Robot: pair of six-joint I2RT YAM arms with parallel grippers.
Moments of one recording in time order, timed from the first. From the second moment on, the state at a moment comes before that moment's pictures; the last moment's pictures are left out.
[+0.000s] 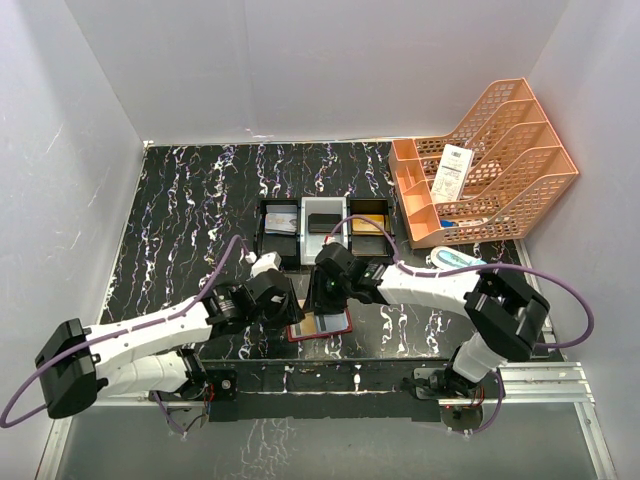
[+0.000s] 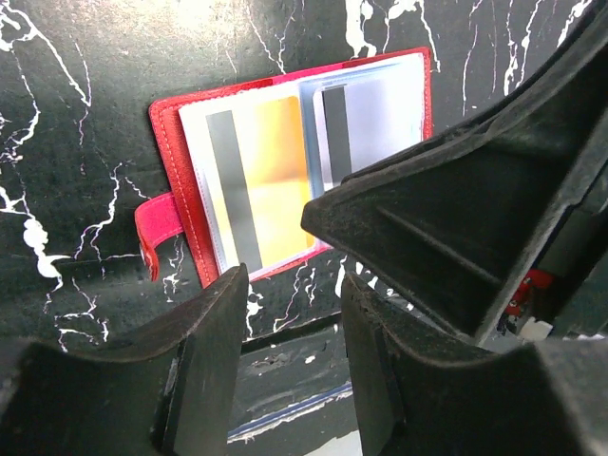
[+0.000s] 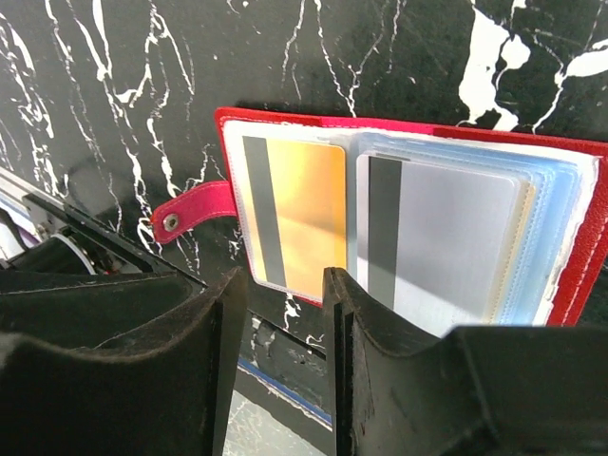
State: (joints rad) left arm -1.03 1.06 0.62 -0.50 -0.20 -1.08; right arm 0.95 1.56 0.89 -0.26 -0.13 1.00
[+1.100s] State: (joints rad) left arm -0.95 1.39 0.66 -0.43 -0.11 -1.03; right arm 0.95 1.63 0.88 -0.29 -0.12 0.97
